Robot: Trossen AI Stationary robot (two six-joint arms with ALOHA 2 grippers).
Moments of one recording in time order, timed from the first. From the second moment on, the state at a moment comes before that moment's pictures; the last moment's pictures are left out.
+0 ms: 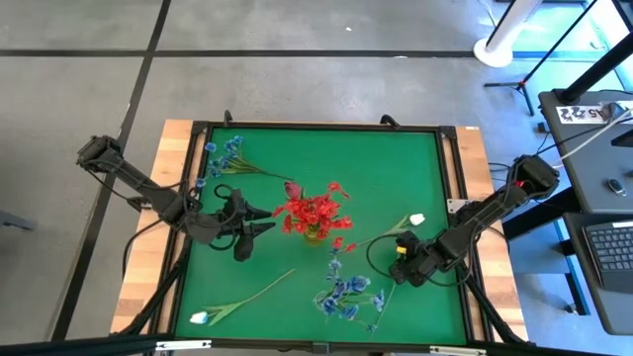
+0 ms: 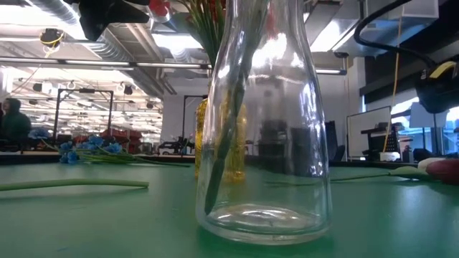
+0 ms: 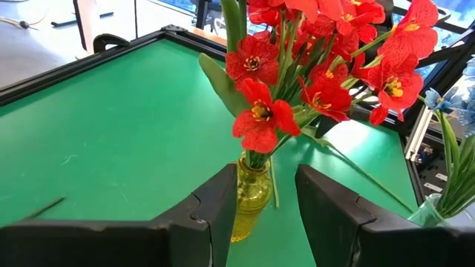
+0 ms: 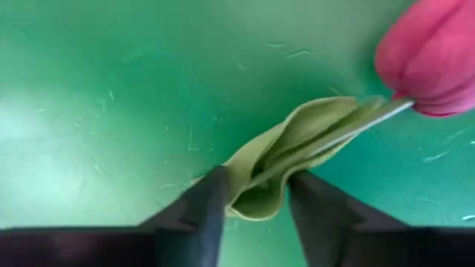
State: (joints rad) left arm -0.53 1.00 0.67 -0.12 -0.75 -0.61; right arm 0.69 1.41 0.62 -0.48 0.14 1.66
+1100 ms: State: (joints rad) left arm -0.53 1.00 0.67 -0.07 -0.75 -0.57; right arm 0.69 1.19 1.02 -0.64 0.91 0.95
